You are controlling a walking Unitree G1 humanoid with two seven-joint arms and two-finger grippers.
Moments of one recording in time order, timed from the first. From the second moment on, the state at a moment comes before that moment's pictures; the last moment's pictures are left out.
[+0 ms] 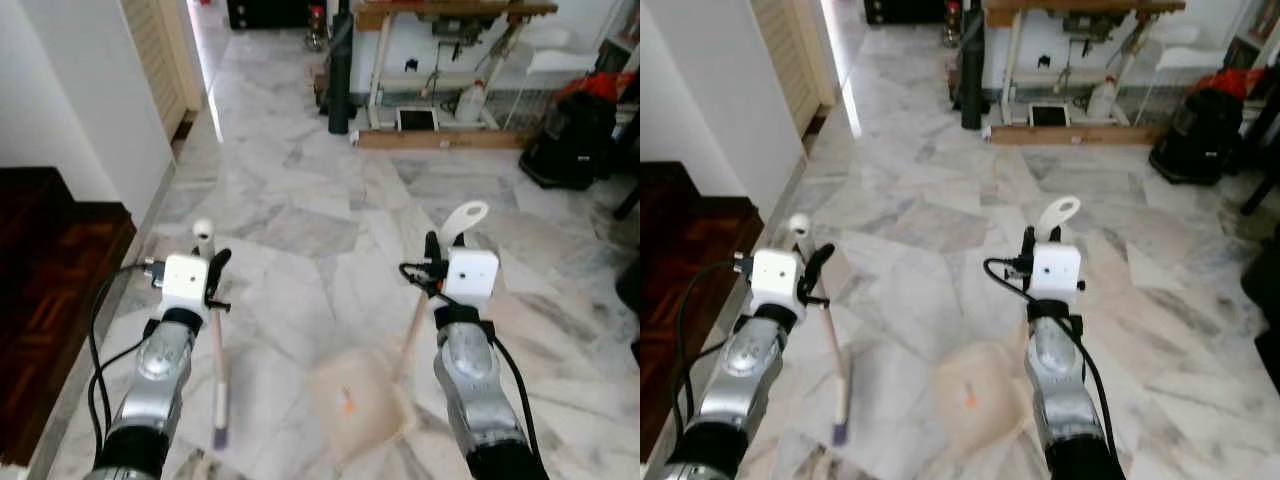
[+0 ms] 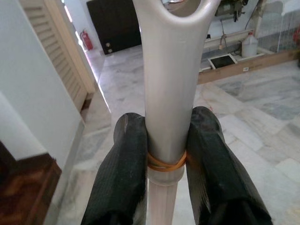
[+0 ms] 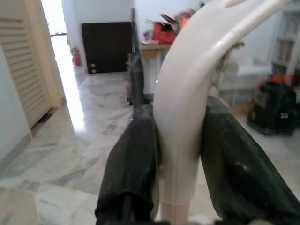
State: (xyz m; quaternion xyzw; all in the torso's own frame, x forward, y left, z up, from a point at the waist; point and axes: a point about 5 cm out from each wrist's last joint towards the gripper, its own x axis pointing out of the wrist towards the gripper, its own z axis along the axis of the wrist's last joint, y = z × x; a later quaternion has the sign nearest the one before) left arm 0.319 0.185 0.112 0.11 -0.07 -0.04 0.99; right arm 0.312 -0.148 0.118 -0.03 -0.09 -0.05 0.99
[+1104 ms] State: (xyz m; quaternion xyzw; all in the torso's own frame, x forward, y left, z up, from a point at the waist) left arm 0.324 0.178 0.115 0.10 -0.08 -0.05 0.99; right arm 0.316 -0.155 0.122 -0.04 -0.10 -0.06 0.99
